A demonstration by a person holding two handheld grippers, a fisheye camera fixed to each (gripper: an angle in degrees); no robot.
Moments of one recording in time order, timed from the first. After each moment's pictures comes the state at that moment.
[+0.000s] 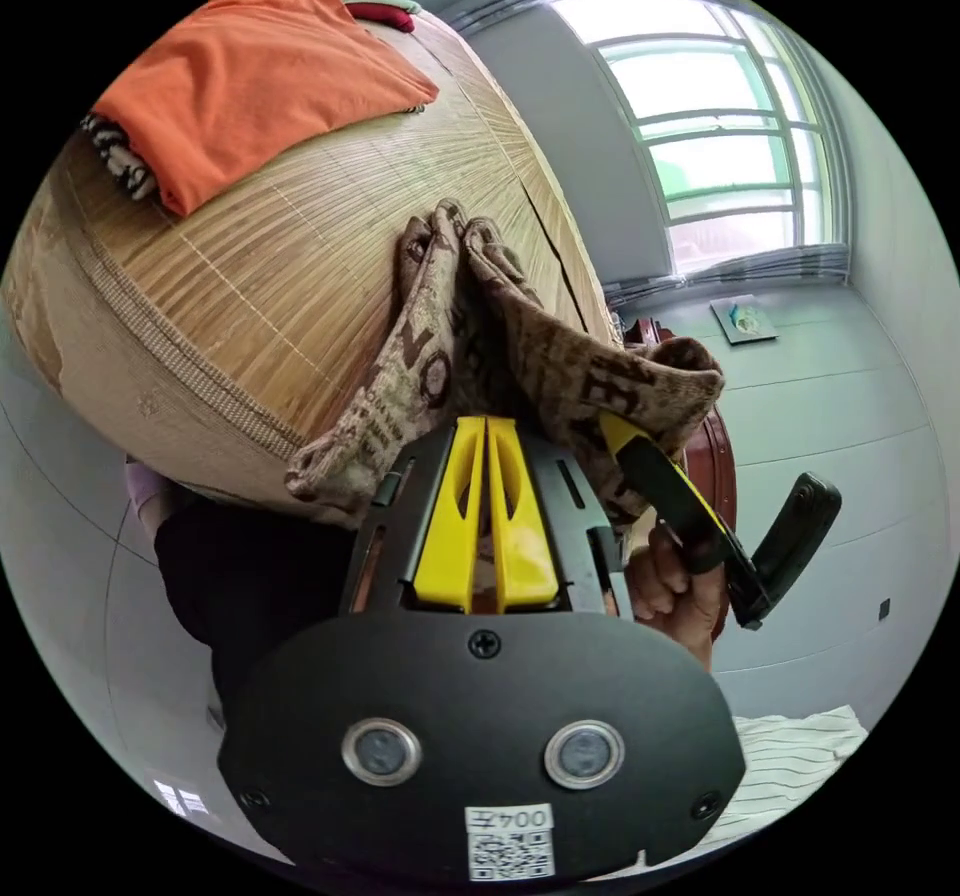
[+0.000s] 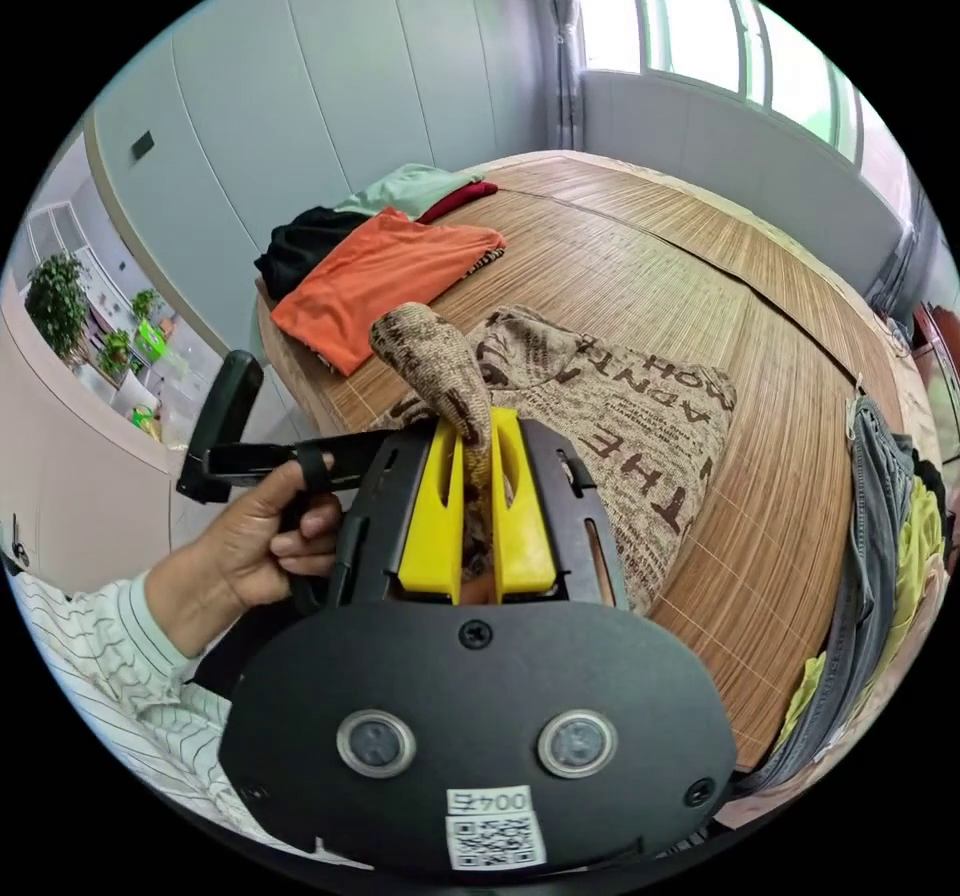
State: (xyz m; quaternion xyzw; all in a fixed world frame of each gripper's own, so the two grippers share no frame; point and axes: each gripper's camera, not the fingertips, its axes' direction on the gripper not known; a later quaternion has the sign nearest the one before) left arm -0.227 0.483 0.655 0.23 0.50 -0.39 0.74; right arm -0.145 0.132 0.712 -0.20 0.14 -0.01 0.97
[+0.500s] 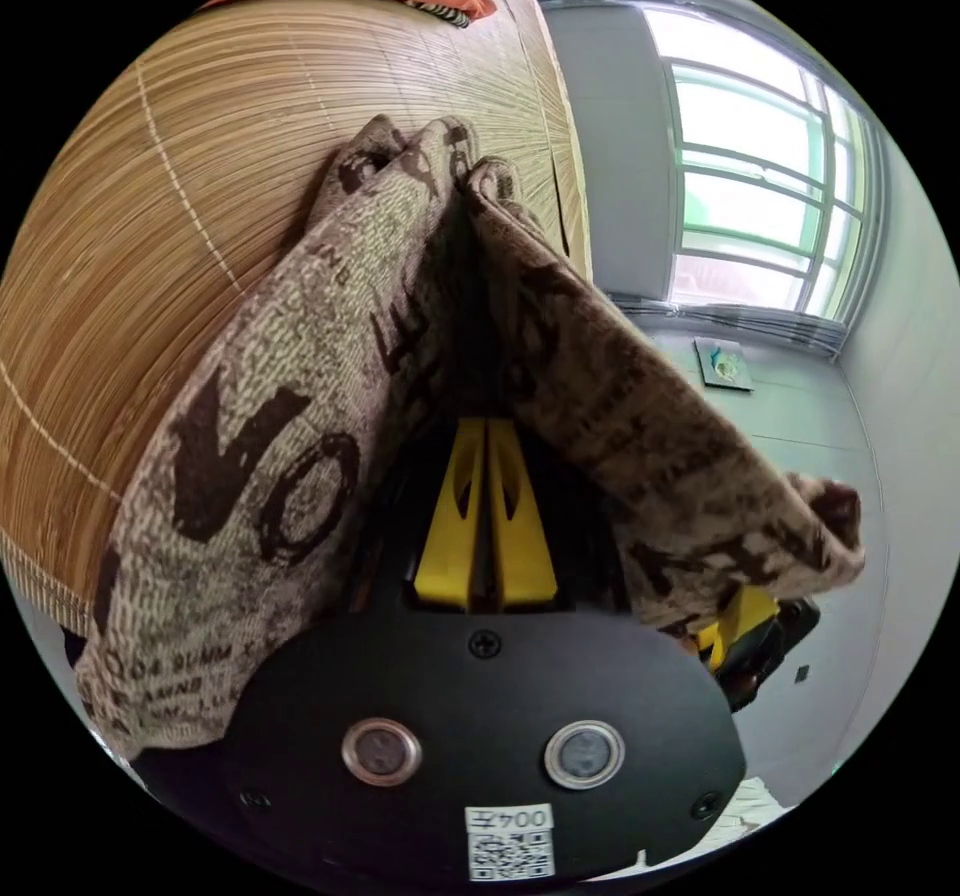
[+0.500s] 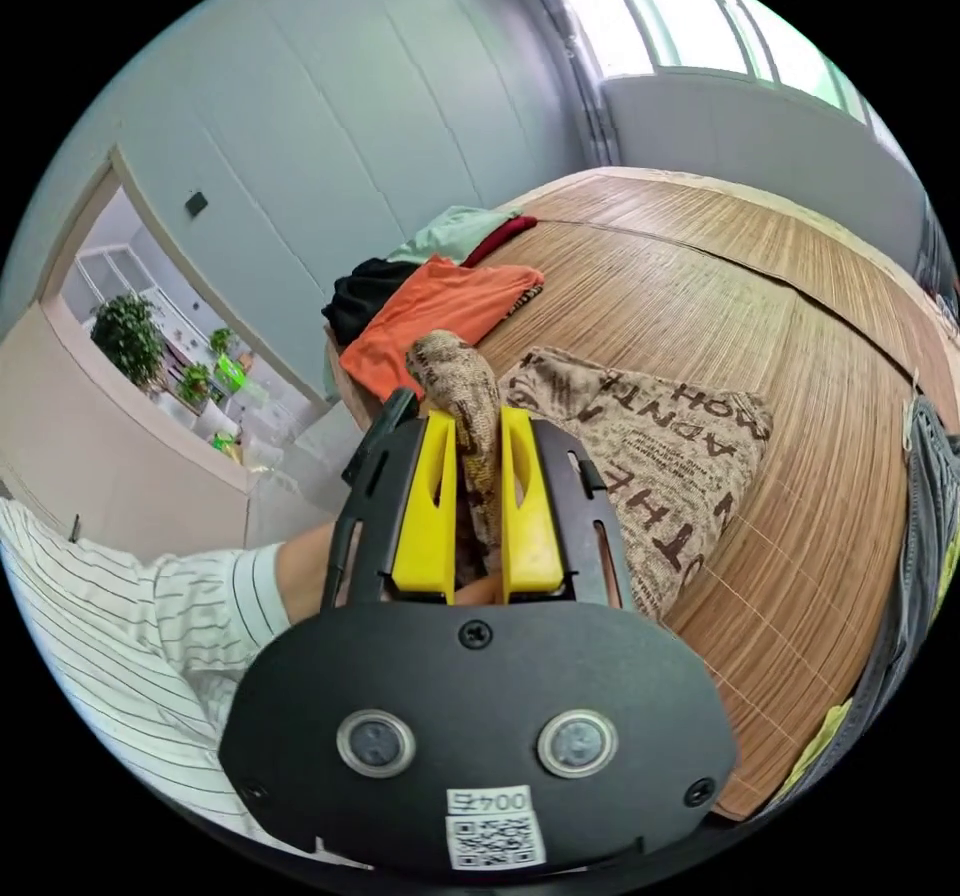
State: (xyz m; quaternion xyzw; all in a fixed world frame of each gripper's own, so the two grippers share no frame) left arm -0.243 0.404 0.716 0.19 0.58 -0.41 0.68; right arm -0.090 0.134 0.663 -0.16 0.02 0.03 0.99
